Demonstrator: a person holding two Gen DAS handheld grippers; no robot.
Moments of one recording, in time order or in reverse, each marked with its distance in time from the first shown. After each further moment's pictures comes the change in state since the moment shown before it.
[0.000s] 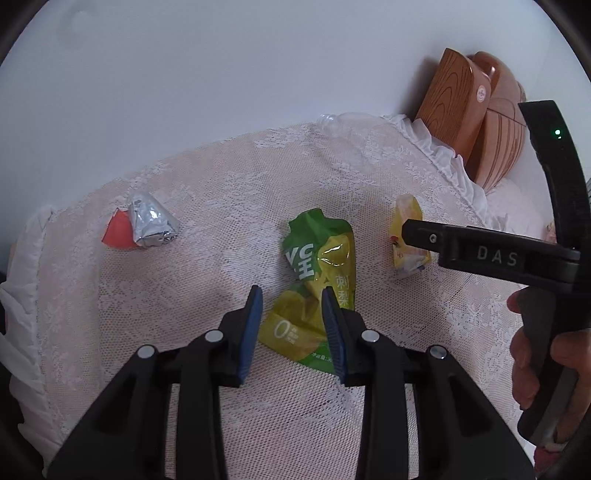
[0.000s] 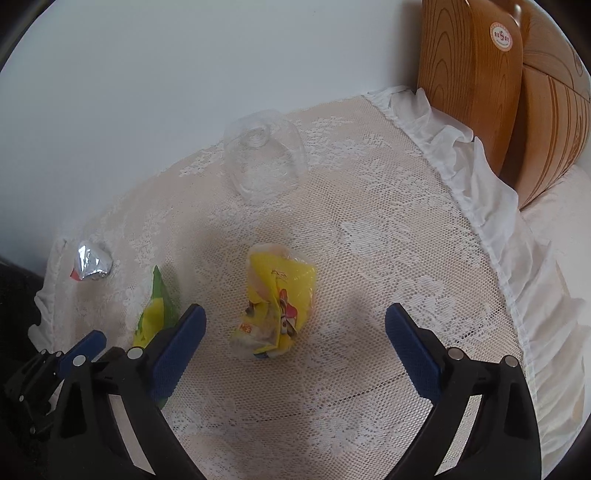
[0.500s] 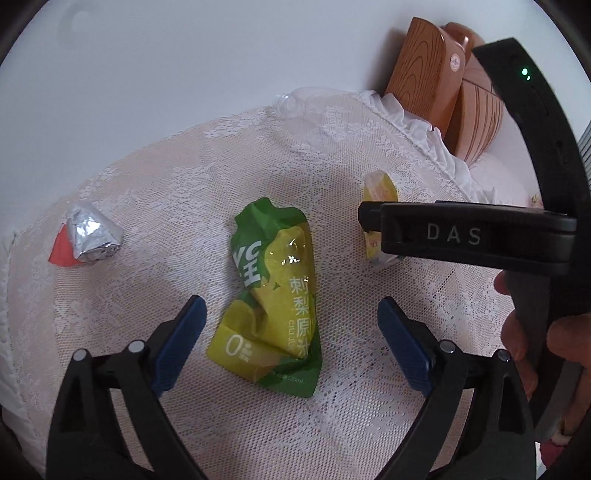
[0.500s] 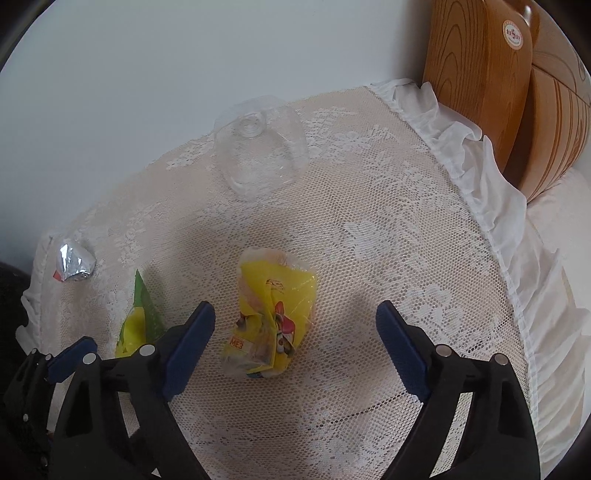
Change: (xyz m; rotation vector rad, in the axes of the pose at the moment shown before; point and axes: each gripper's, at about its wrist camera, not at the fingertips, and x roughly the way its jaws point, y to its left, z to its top) left arm 0.033 -0.029 0.000 0.108 0.041 -0.053; right arm 0.020 0.001 0.011 -0.017 0.020 -0.034
